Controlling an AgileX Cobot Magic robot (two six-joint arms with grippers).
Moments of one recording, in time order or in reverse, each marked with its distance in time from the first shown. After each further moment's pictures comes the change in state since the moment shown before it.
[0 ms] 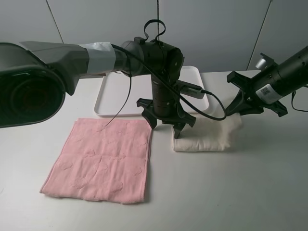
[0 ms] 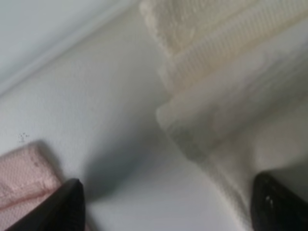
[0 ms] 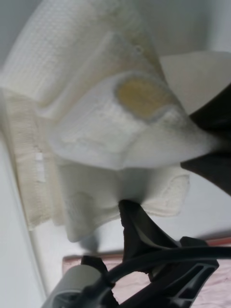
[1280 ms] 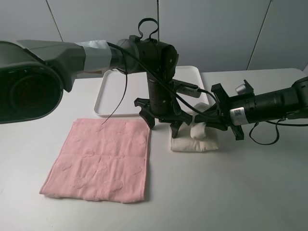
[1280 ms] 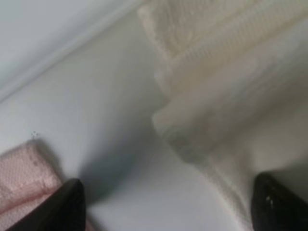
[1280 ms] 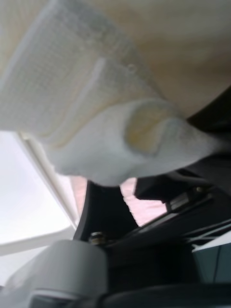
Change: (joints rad) left arm 0.029 0.000 0.000 -0.047 0.015 0.053; right arm 0.037 0.229 0.189 0.838 0.094 -0.679
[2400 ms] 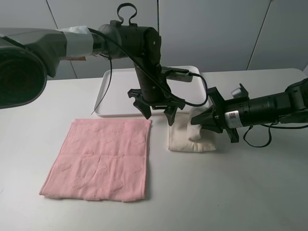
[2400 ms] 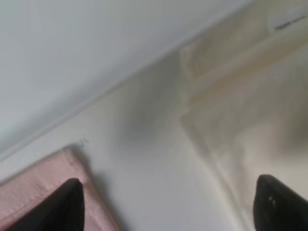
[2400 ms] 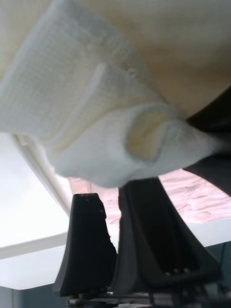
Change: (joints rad) left arm 0.097 -0.050 0.000 -0.154 -0.007 0.126; right arm 0.020 0.044 0.000 0.077 0.004 -0.052
